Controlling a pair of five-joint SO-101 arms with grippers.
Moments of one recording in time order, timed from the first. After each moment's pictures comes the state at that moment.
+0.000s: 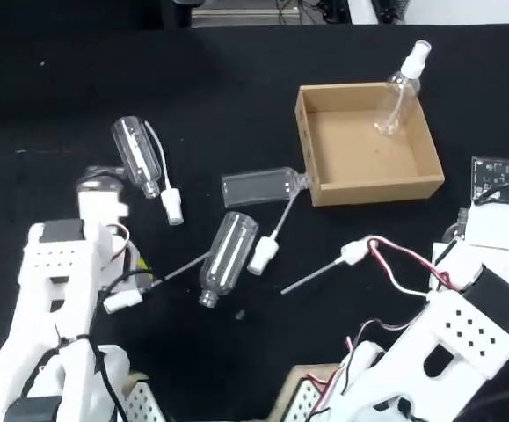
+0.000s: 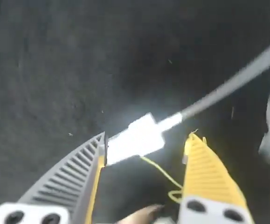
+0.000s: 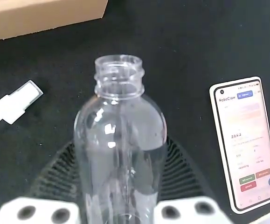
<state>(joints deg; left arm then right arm) -9.9 -35.9 55.9 69.7 -1.5 43.6 -53.3 45.7 72.5 31.5</state>
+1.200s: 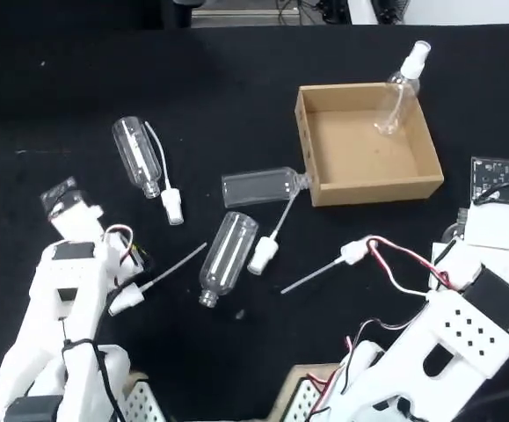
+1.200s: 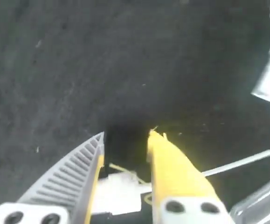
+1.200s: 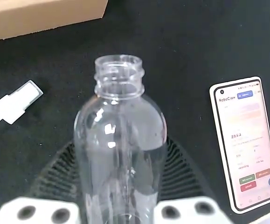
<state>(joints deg) -9.6 -35.8 66.3 49.5 23.3 43.6 -53.3 45.7 72.5 31.5</state>
